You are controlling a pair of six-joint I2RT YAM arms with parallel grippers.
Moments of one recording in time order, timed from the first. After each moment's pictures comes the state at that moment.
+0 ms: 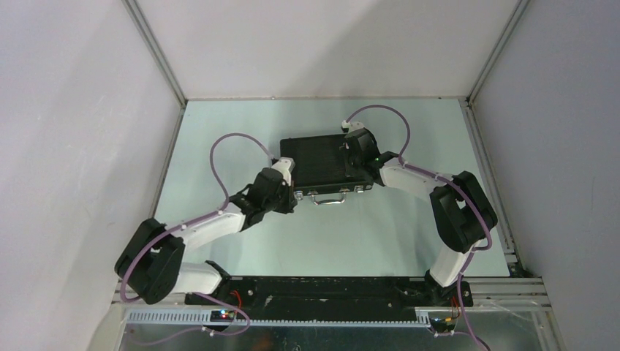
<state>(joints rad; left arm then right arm) -0.63 1.29 0.60 -0.02 0.01 -0.39 0.58 1.76 1.13 -0.15 0.15 0.28</state>
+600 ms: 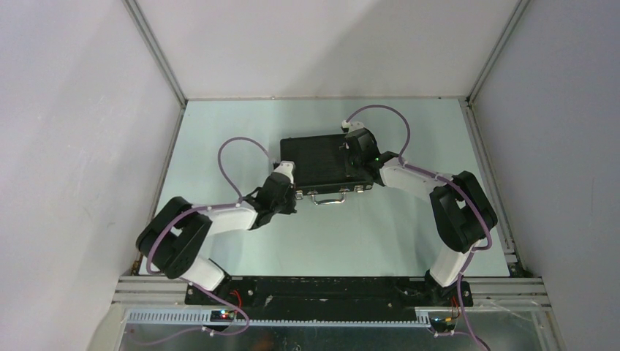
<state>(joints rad) -0.64 1.53 0.59 0.17 -0.12 -0.43 0.58 1.76 1.13 -0.15 0.15 0.28</state>
